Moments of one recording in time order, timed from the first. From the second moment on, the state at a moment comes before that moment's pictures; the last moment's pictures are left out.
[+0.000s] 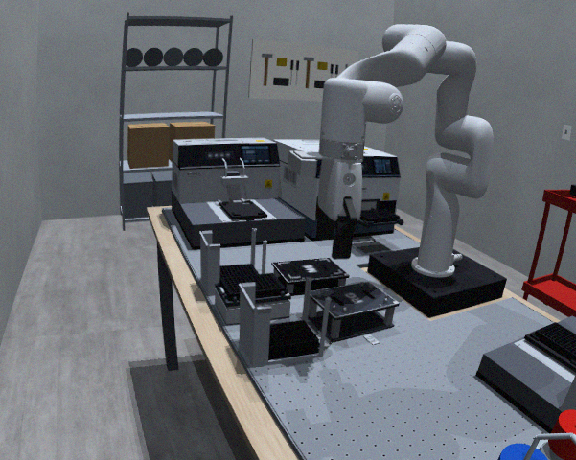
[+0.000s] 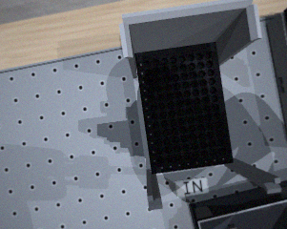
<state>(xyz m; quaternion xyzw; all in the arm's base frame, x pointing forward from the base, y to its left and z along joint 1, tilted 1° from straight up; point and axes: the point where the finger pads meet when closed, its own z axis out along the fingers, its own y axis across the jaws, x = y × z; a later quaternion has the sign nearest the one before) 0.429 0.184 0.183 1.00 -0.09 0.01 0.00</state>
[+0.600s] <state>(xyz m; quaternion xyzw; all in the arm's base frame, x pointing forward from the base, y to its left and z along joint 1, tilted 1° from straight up) 0.480 0.170 0.184 1.00 -0.02 0.01 0.00</state>
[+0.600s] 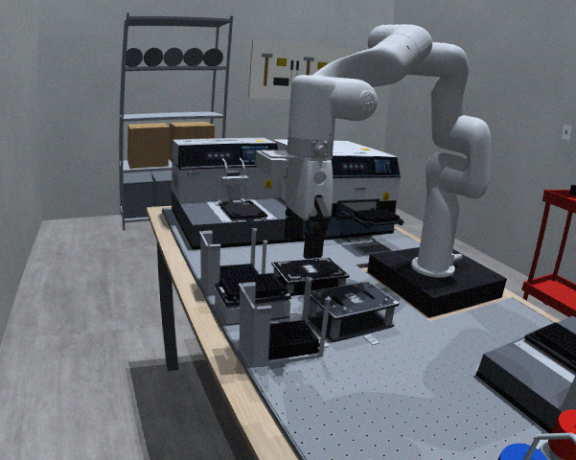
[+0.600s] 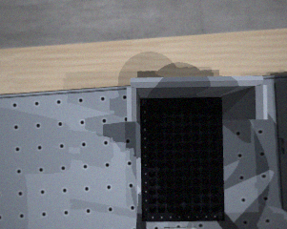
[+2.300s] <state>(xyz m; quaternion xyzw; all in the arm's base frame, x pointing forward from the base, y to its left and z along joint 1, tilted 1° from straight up) 0.505 0.163 0.184 1.00 -0.02 0.01 0.00</state>
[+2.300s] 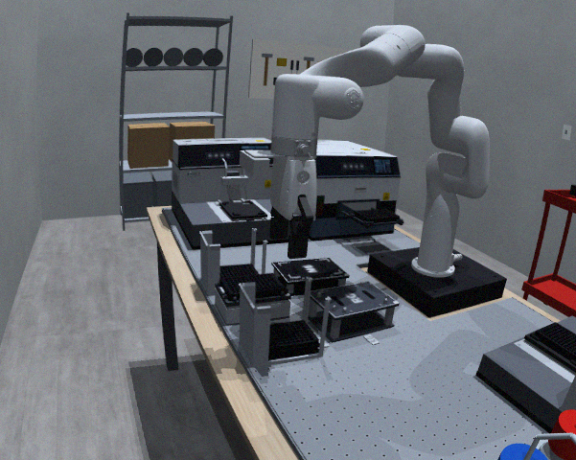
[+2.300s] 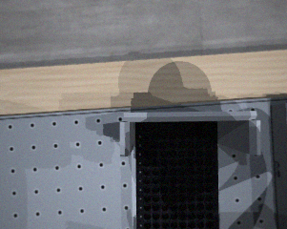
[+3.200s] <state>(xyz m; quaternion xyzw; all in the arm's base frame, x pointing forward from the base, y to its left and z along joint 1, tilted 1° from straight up) 0.506 0.163 0.158 1.00 -0.02 0.01 0.00</state>
